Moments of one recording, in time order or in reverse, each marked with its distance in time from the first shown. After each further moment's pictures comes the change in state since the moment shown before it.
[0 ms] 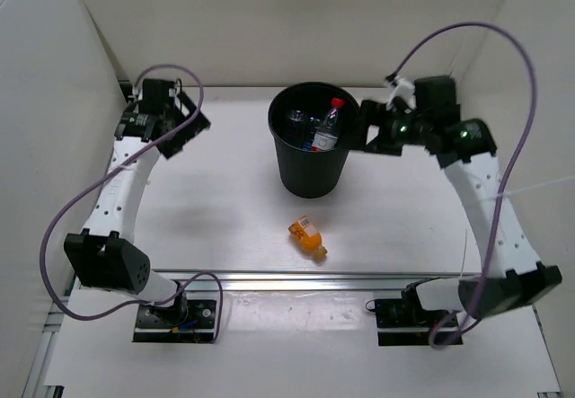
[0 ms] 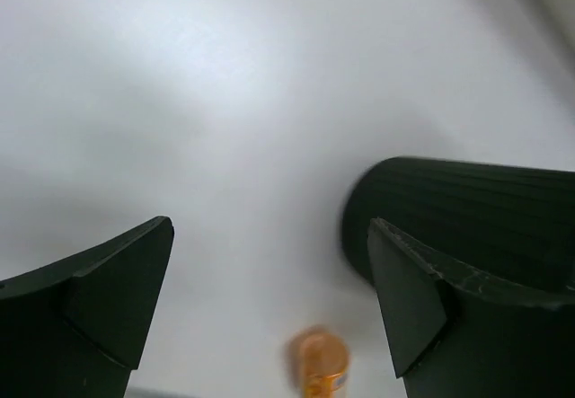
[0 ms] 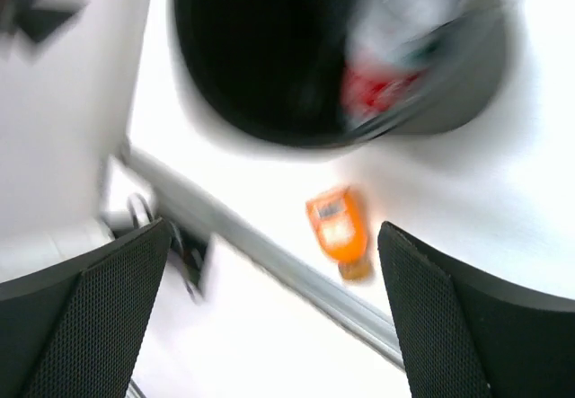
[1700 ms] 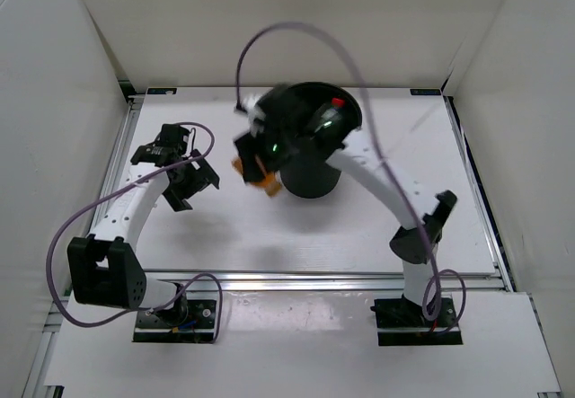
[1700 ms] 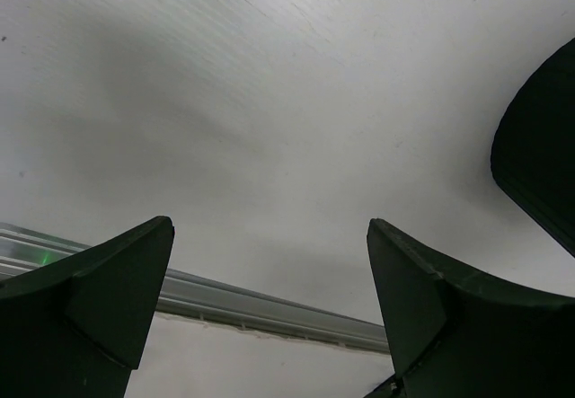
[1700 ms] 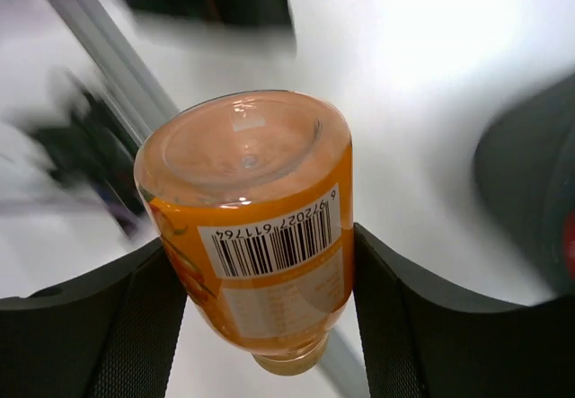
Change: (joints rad) left arm 0.027 -0.132 -0.523 -0.097 0.084 -0.052; right arm 0.785 0.531 0.478 -0.201 0.404 -0.208
